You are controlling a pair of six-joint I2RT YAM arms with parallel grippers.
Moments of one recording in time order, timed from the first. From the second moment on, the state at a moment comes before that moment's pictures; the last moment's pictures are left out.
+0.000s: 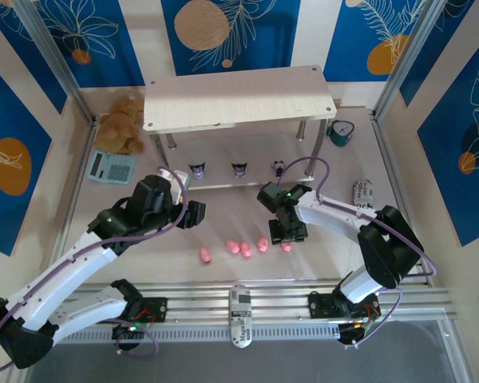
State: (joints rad) left arm -0.70 0.92 0.92 -0.68 -0.03 -0.31; right arm 0.71 1.54 0.95 -0.98 0.04 0.63
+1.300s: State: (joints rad) left arm -0.54 1.04 1.18 -0.74 0.10 -0.21; right arm 0.60 1.58 2.10 -1.30 0.22 0.27
